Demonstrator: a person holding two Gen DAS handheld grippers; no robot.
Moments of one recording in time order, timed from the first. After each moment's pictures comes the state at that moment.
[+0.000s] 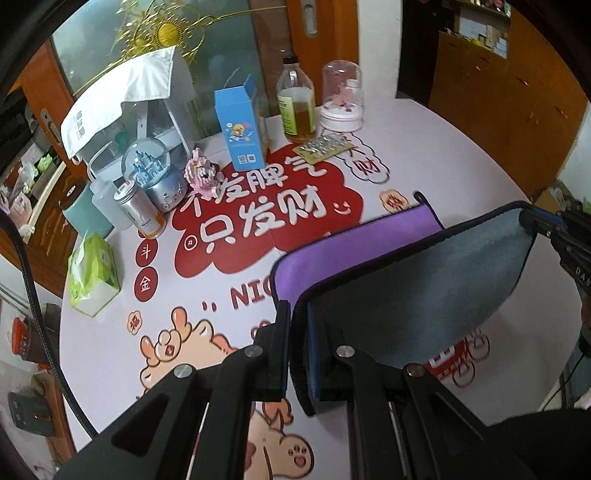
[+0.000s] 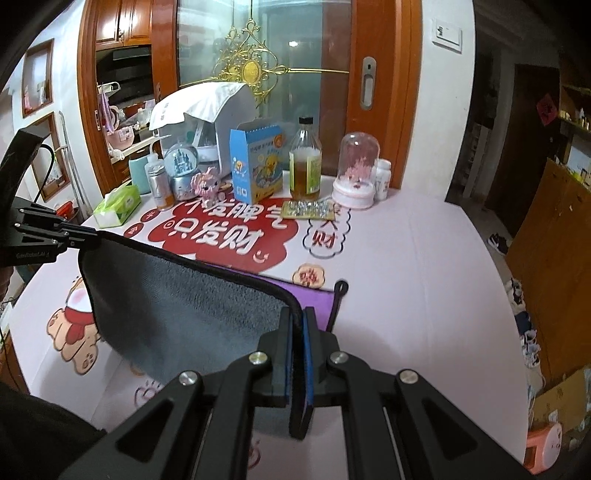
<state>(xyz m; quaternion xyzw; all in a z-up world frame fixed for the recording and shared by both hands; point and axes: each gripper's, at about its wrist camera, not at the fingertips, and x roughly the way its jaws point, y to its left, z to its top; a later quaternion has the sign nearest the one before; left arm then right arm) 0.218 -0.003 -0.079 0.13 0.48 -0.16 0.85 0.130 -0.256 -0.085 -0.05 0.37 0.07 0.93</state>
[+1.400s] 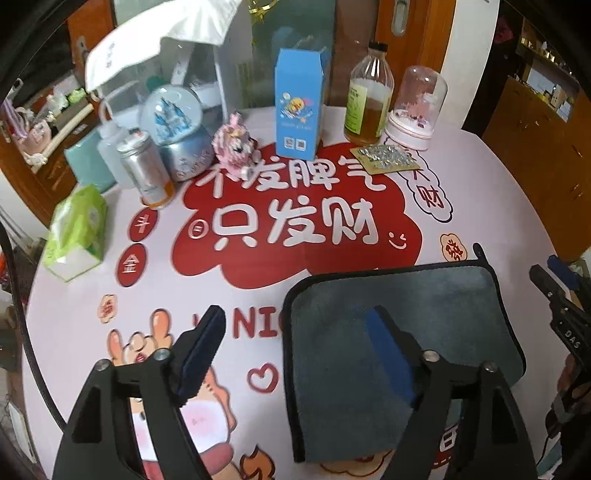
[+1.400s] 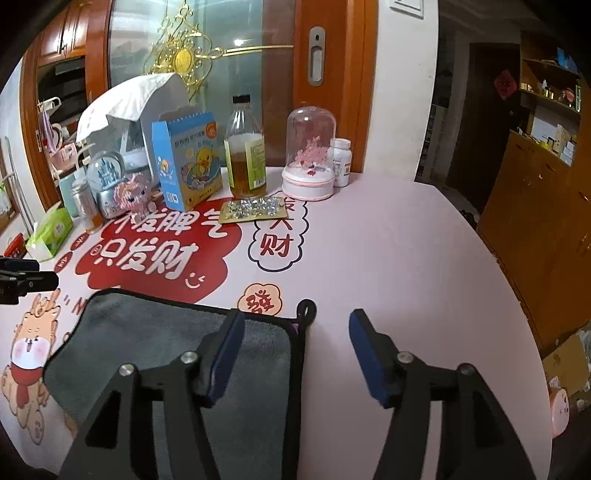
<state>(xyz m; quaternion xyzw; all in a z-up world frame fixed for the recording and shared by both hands) 0.284 0.008 -0.133 0.03 0.50 -0.08 0.86 0.207 -0.270 -0.139 -0.01 0.37 -0.03 0.93</state>
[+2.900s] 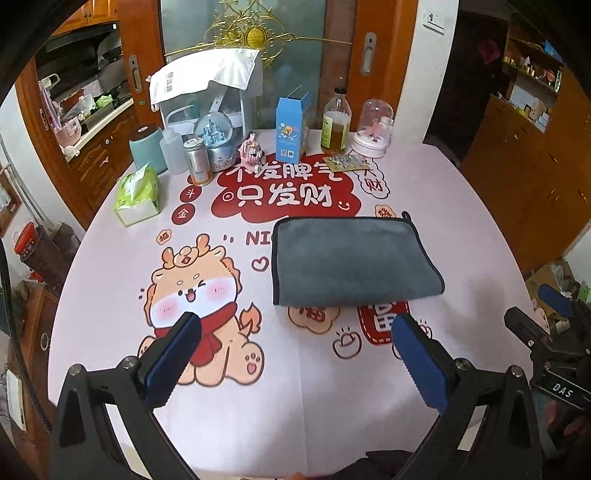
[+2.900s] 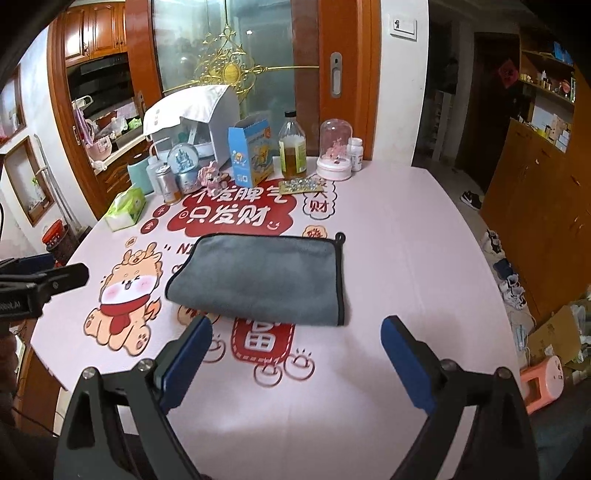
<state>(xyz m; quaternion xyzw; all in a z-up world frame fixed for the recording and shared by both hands) 0.070 0.018 -0.020 0.01 0.47 -0.07 0.88 0.014 -0.213 -0.032 0.01 0.42 0.01 0.91</state>
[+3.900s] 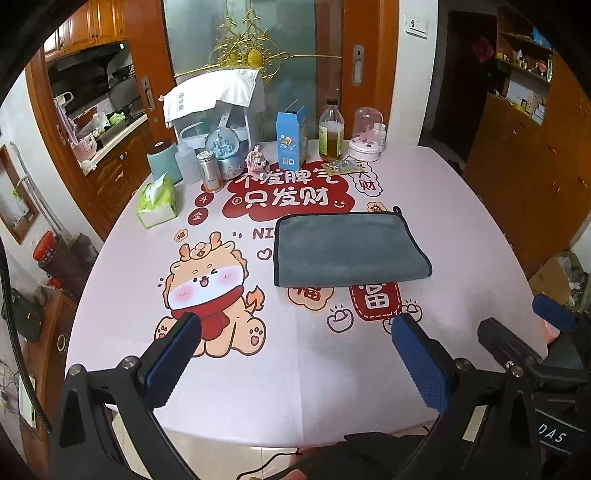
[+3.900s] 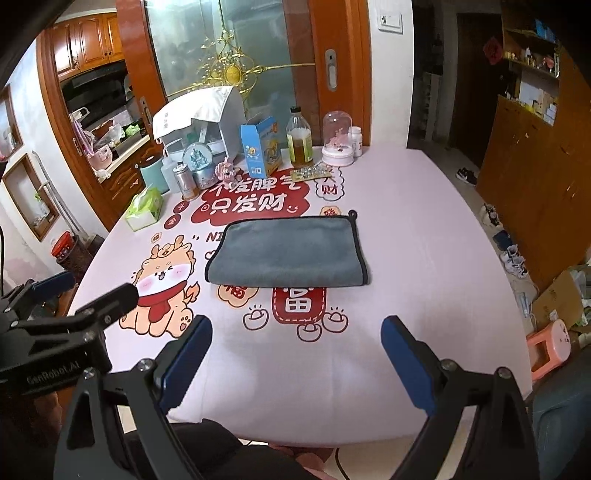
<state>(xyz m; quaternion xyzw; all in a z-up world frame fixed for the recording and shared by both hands) 0.003 -0.001 0.002 0.04 0.44 -0.05 0.90 -0.045 -0.170 -0.003 0.04 0.43 -0.01 0.90</state>
